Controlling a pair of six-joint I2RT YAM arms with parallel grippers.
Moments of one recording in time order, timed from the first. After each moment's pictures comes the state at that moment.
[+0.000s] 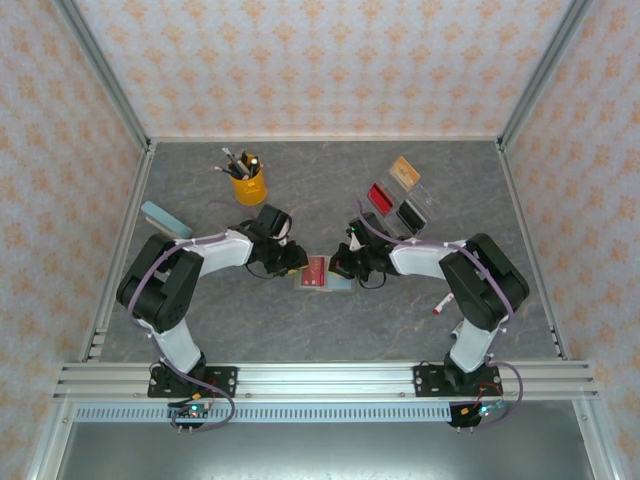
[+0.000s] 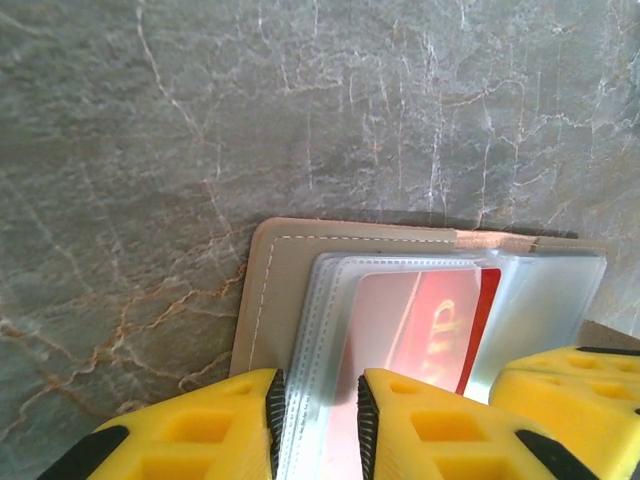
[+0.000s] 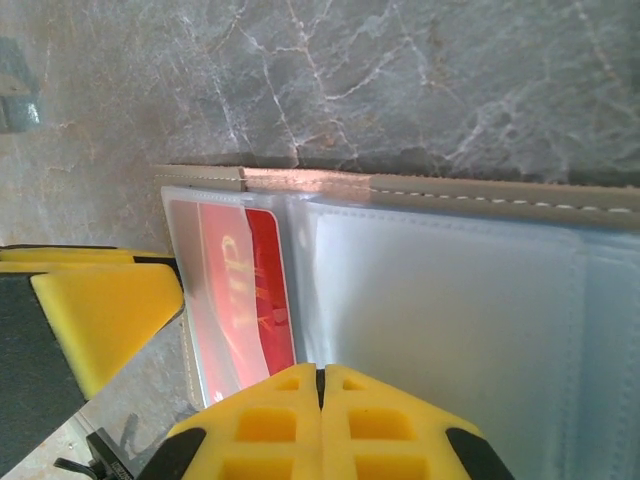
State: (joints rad) left arm -0.44 1.74 0.92 -0.30 0.39 -0.82; right arm 0.61 1.75 0.86 -0.08 -0.47 0.91
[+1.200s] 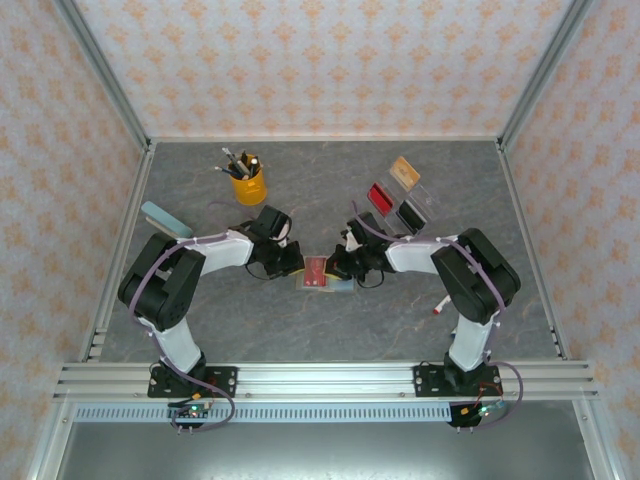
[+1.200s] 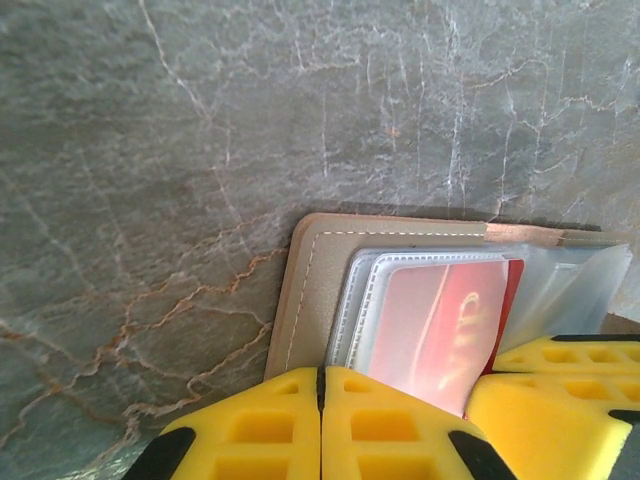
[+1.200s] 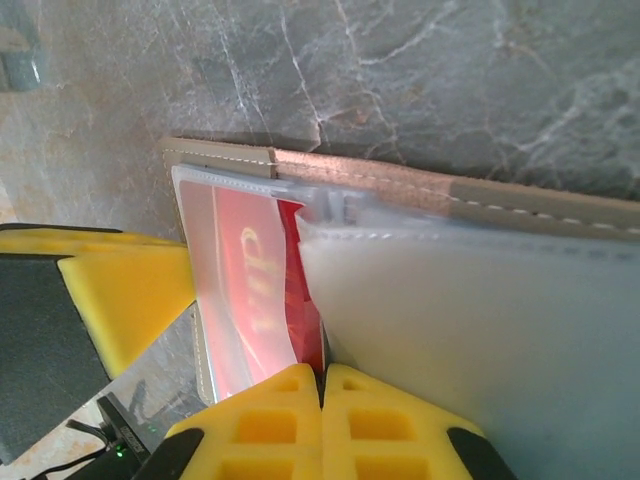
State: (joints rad) left arm -0.44 1.75 0.91 -0.31 0.39 -0.80; right arm 0.60 1.81 0.89 -0.07 -0.56 0.88
